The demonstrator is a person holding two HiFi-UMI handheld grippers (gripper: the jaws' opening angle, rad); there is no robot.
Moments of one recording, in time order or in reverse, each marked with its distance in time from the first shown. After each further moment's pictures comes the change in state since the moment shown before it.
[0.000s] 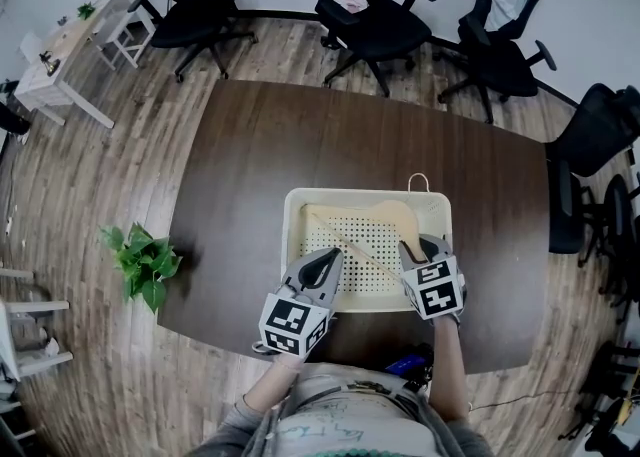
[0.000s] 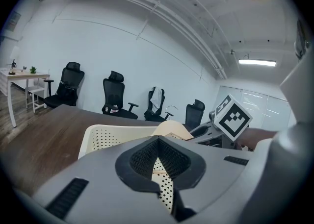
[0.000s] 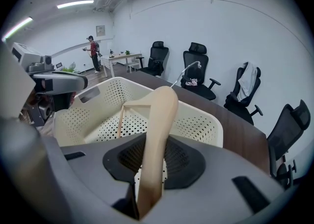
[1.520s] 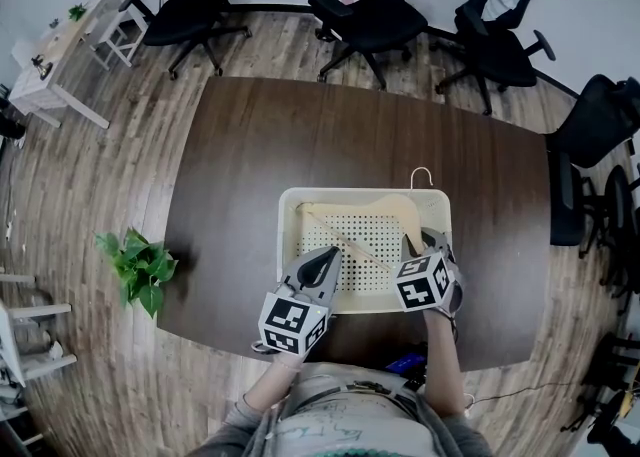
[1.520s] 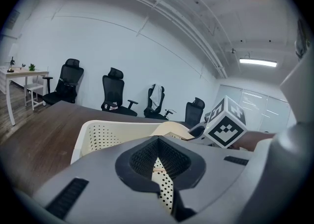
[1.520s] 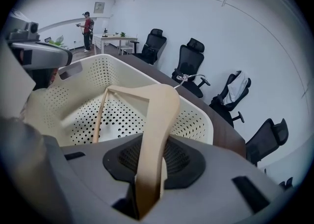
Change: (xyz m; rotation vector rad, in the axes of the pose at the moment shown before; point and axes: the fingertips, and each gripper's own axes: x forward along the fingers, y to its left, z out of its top) left arm 0.012 0.005 -0.011 -0.010 0.031 -0.010; right arm 0.023 -0.025 -0.017 -0.114 0.124 -0.208
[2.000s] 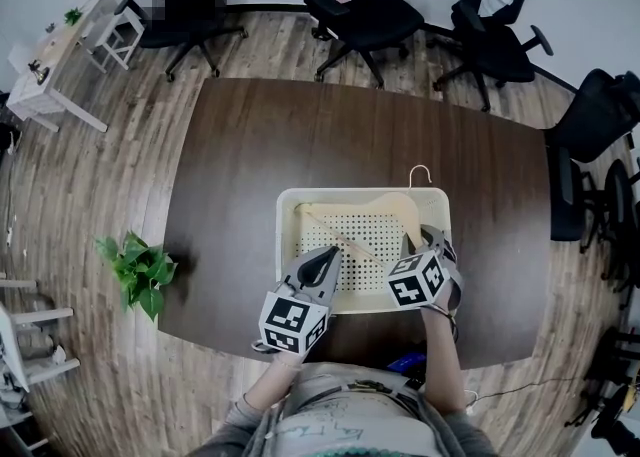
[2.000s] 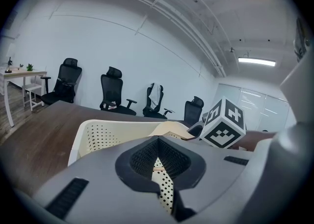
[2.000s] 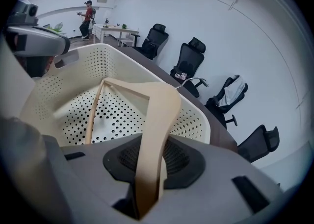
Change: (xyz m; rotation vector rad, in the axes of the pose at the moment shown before) left arm 0.004 0.000 -0.001 0.009 0.008 -0.013; right arm 0.006 -0.005 -0.004 -0.067 0.048 -0.074
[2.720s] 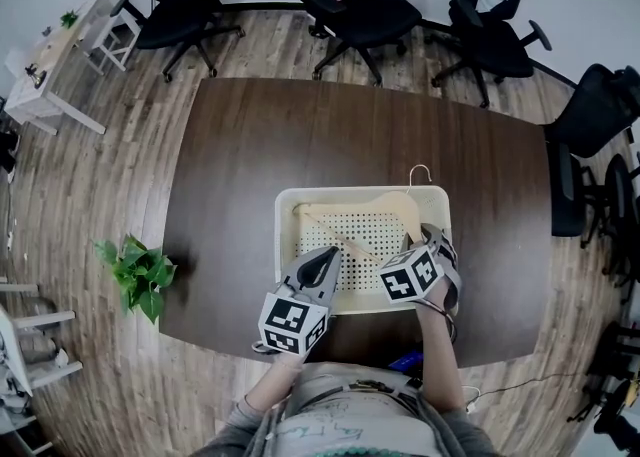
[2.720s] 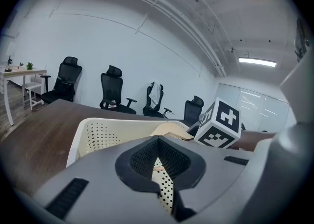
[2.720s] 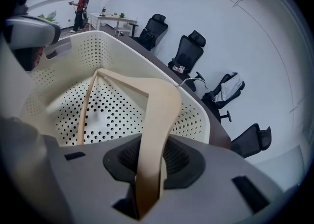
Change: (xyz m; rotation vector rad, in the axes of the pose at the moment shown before) left arm 0.003 0.001 -0.003 -0.007 0.013 -0.002; right arm 0.009 -0.003 -0.009 -0.019 0.102 -0.059
